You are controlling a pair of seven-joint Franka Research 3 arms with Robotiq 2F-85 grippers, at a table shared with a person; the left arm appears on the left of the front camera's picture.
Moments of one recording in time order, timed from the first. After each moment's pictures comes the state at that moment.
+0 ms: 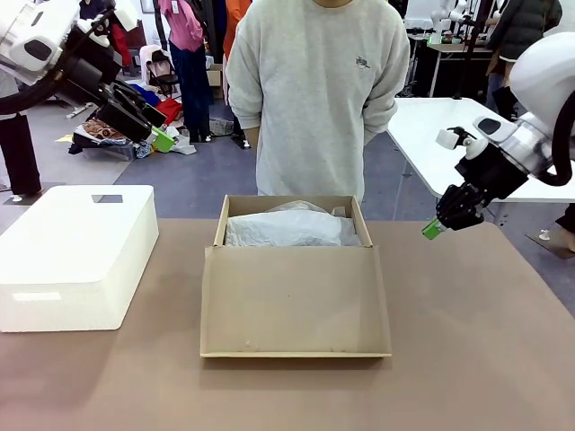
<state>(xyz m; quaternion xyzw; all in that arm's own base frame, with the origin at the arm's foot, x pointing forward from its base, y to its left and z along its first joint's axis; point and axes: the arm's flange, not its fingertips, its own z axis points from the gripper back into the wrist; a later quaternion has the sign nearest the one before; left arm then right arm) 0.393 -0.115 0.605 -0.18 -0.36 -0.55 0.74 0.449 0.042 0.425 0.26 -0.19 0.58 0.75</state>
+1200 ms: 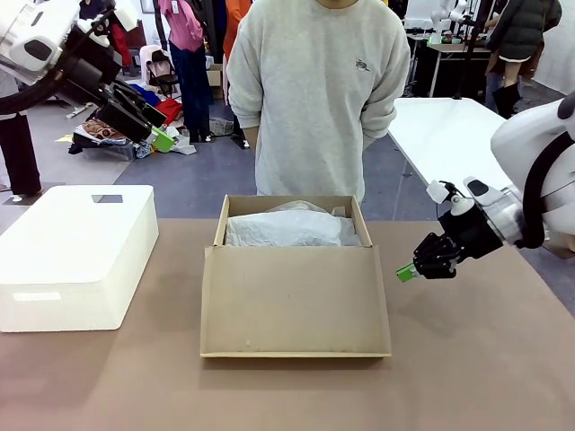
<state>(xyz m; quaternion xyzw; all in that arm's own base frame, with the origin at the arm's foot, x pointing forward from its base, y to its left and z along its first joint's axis) 0.393 -0.115 0.605 -0.18 -0.36 -0.55 0.74 0.414 0.063 0.325 0.32 -0.25 0.55 0.73</state>
